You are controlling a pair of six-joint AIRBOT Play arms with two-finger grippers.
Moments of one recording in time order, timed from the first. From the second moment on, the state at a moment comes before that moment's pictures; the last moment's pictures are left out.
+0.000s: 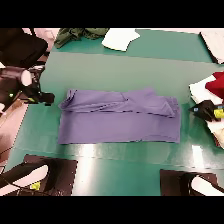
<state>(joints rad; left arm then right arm) 0.09 -1.13 1.02 1.73 -1.28 -1.64 -0.47 -1.20 0.94 -0.91 1.39 1.26</state>
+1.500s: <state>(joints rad) 0.18 -0.93 0.55 1.30 -1.26 -1.40 -0.46 -1.27 0.63 -0.93 1.33 1.21</state>
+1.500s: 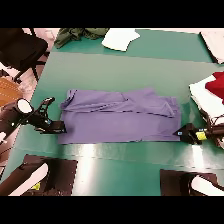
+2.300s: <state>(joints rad) 0.18 -0.93 0.46 1.15 -1.32 -1.36 -0.42 -1.12 0.61 -0.89 1.40 1.20</state>
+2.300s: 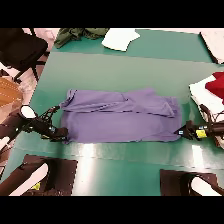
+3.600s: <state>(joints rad) 0.18 -1.09 0.78 1.05 -0.71 -1.52 -0.17 -1.30 0.94 -0.78 0.90 1.31</state>
